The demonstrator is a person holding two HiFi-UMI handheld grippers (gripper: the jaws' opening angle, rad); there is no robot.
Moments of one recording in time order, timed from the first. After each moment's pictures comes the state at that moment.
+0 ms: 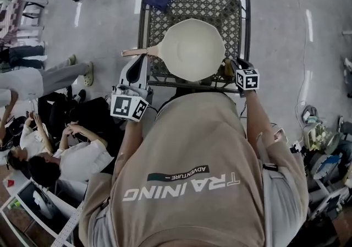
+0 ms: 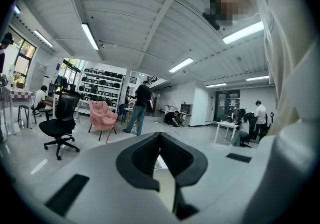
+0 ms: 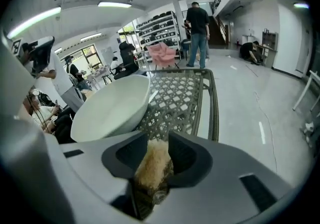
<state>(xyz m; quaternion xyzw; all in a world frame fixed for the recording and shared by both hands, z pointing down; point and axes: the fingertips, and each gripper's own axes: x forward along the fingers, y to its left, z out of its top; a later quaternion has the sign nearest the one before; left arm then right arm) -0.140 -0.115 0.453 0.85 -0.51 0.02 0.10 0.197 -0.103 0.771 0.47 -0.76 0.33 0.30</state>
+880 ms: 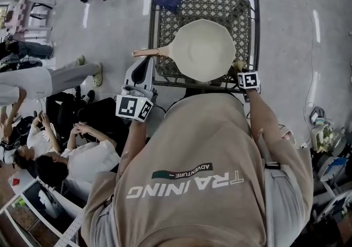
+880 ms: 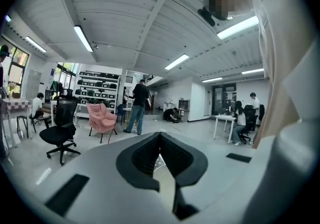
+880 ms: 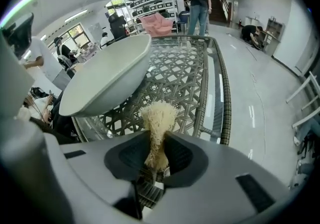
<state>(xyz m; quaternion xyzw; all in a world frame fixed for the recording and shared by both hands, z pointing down) -0.164 -0.111 0.452 0.86 -0.50 0.05 0.08 0.184 -0.053 0.833 0.45 -0.68 0.40 0.42</state>
